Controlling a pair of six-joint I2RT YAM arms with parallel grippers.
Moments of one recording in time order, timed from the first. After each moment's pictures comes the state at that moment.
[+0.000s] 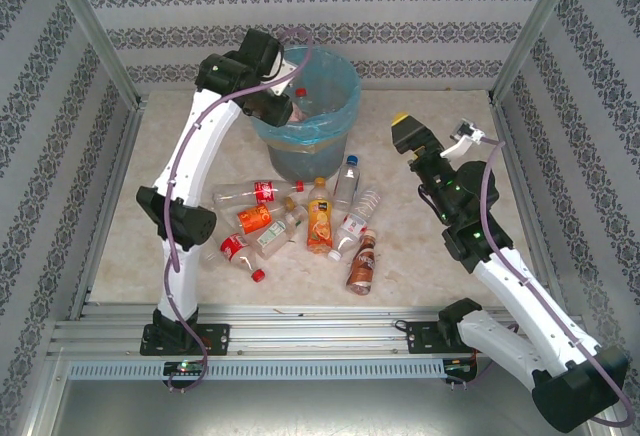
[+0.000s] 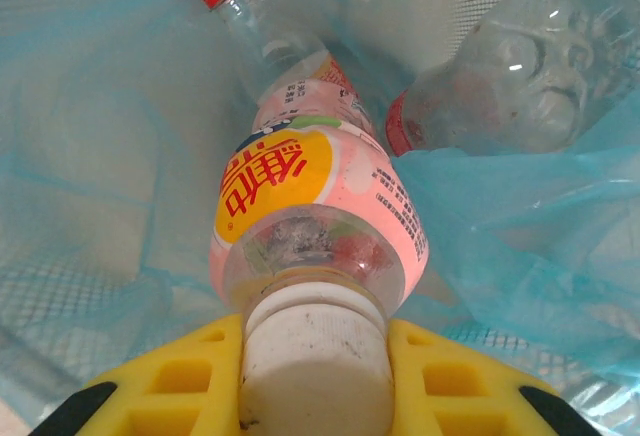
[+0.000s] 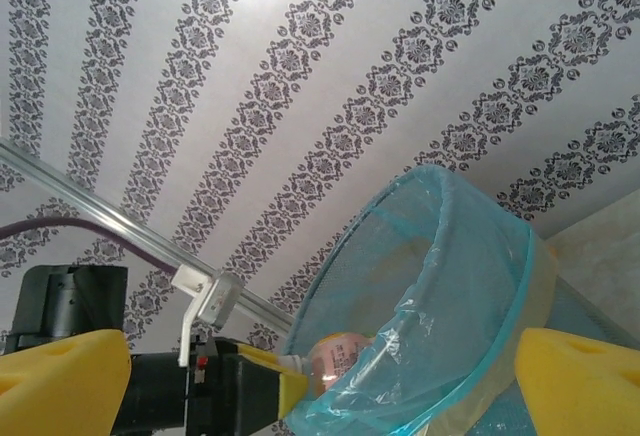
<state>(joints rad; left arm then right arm) -0.40 2.13 2.61 -1.47 0.03 0.11 0.41 0.86 0.76 0.23 0.03 0.97</state>
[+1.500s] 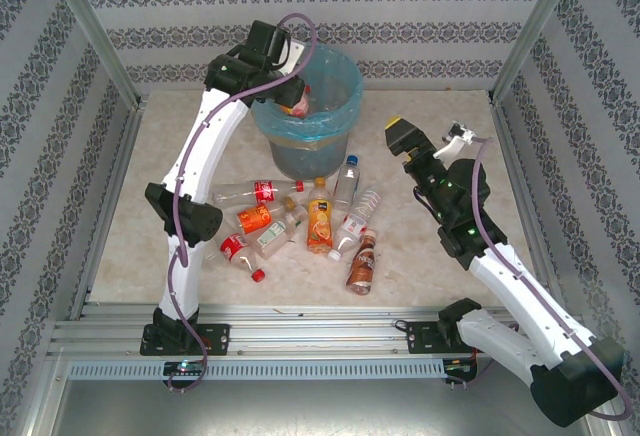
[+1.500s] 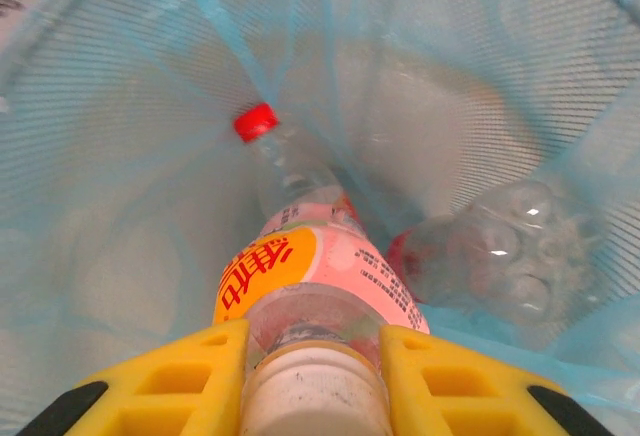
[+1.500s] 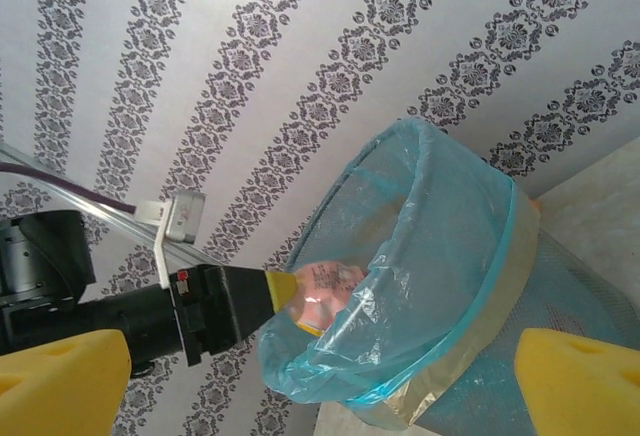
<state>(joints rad) -0.40 2.18 2.65 -1.24 -0.02 0.03 0.41 0.90 0.74 0.22 0.01 1.00</state>
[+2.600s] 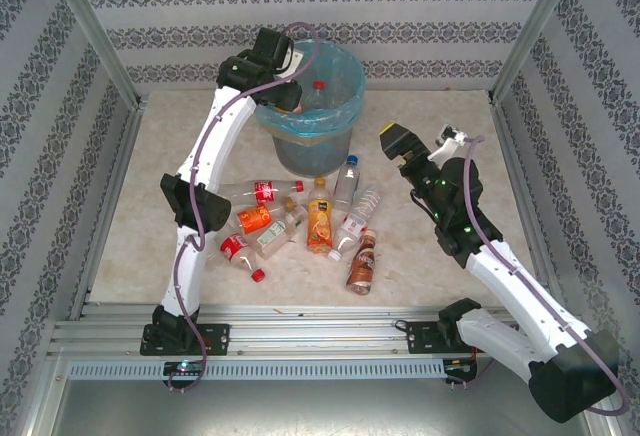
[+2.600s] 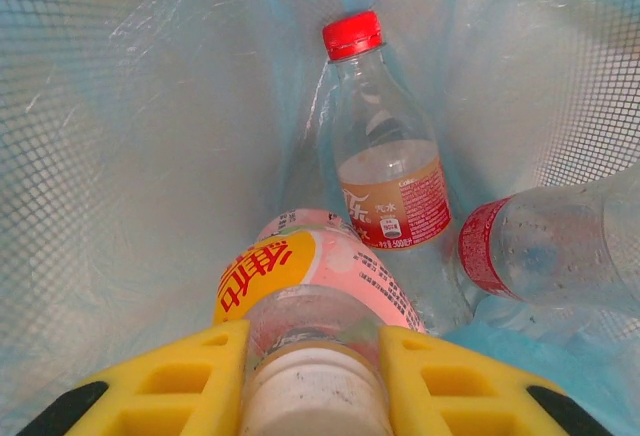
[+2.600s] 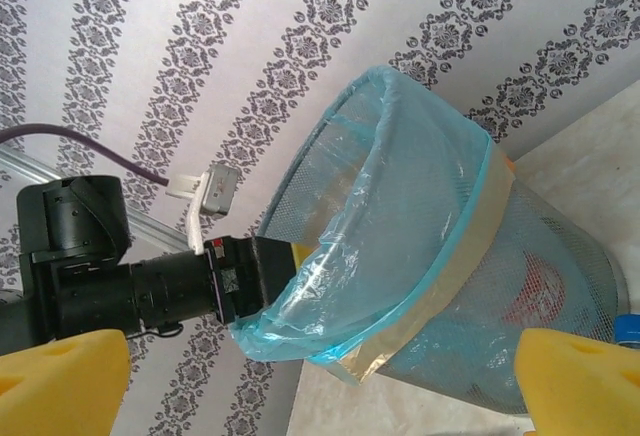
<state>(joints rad) -0.37 2.34 2.75 -1.27 -0.02 0.02 0.40 0.93 0.72 0.19 -0.02 1.00</state>
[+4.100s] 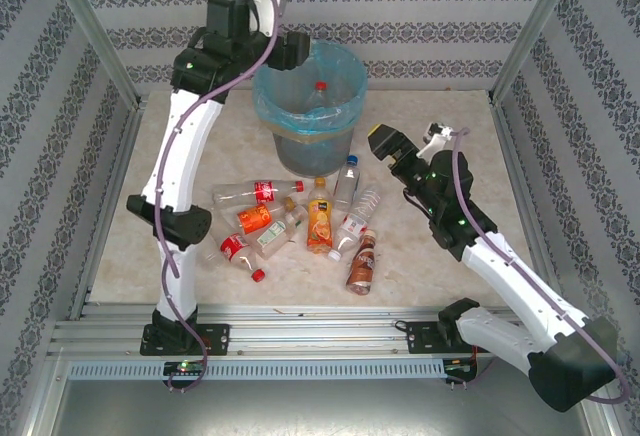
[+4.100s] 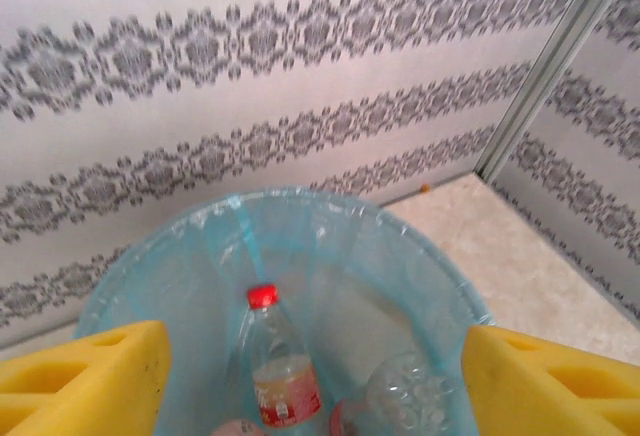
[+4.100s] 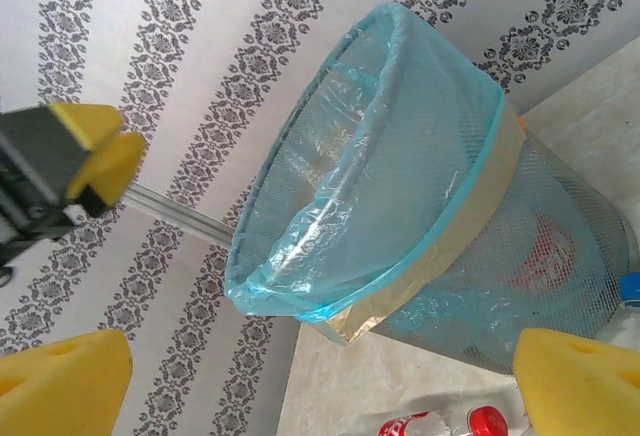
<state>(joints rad) -0.36 2.08 2.73 -0.98 0.15 -0.08 0.44 0.99 0.79 0.11 -0.05 0.97</state>
